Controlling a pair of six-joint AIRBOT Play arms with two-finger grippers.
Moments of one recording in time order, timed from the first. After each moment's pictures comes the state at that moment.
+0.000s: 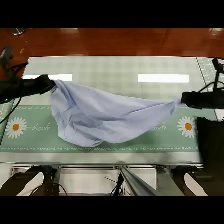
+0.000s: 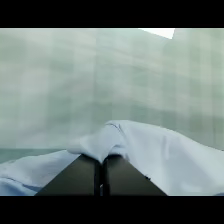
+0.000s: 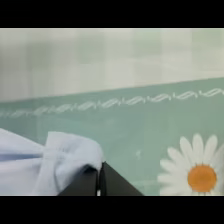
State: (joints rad) left arm 0.07 -0.99 0.90 0.90 -0.85 -1.39; right arm -0.03 -0.88 0.91 -1.49 1.11 1.73
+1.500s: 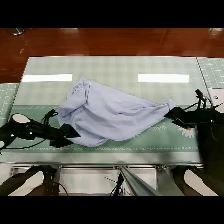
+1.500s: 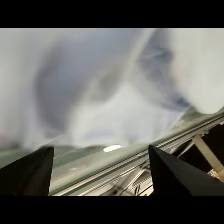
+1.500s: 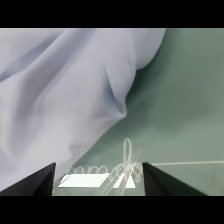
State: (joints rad) left arm 0.12 -1.12 0.38 0.74 -1.22 -1.35; right arm -0.32 -1.07 0.60 -0.97 1.07 1.38
